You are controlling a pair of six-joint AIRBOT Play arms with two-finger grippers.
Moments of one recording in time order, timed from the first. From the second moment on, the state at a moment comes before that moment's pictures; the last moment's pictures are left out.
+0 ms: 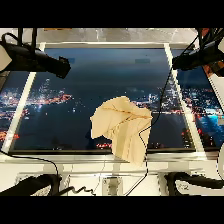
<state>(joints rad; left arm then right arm) -0.36 -1.23 1.82 1.65 -1.33 -1.47 0.11 -1.40 1.96 -1.62 1.47 1.44</state>
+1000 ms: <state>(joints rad) -0.24 -1.55 1.80 1.55 -1.38 -1.48 0.11 -1.40 1.88 -1.57 1.53 1.40</state>
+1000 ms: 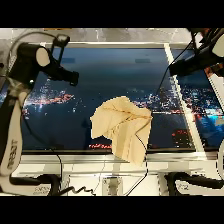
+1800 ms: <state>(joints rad) -0.13 -2.04 1.80 0.91 -1.45 -1.28 0.10 -1.39 1.59 -1.50 1.45 1.25</state>
